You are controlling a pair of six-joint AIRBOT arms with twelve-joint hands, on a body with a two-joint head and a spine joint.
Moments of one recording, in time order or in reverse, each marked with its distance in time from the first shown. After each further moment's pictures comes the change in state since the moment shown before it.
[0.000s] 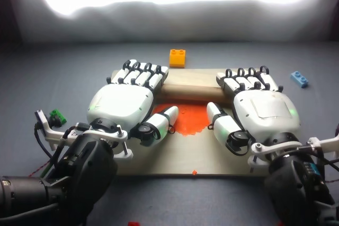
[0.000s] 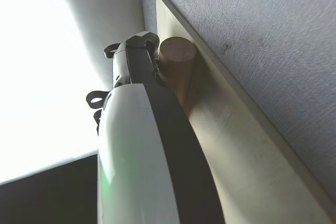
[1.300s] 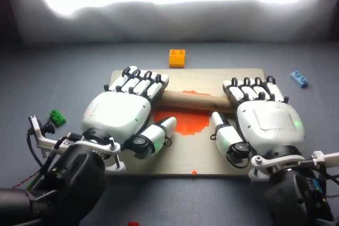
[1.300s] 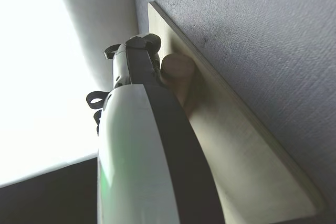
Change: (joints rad) left arm 0.044 0.056 -0.082 0.056 -0.018 -0.006; right arm -0.016 -0.003 -0.072 0.064 0.088 -0.095
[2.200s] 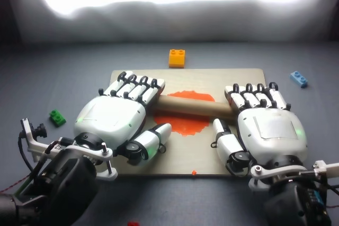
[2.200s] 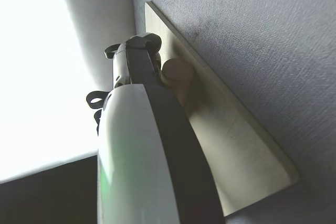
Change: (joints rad) left arm 0.016 0.048 -0.056 0.002 0.022 0.013; right arm -0.011 -0.008 -0.042 0.014 0.061 -0.043
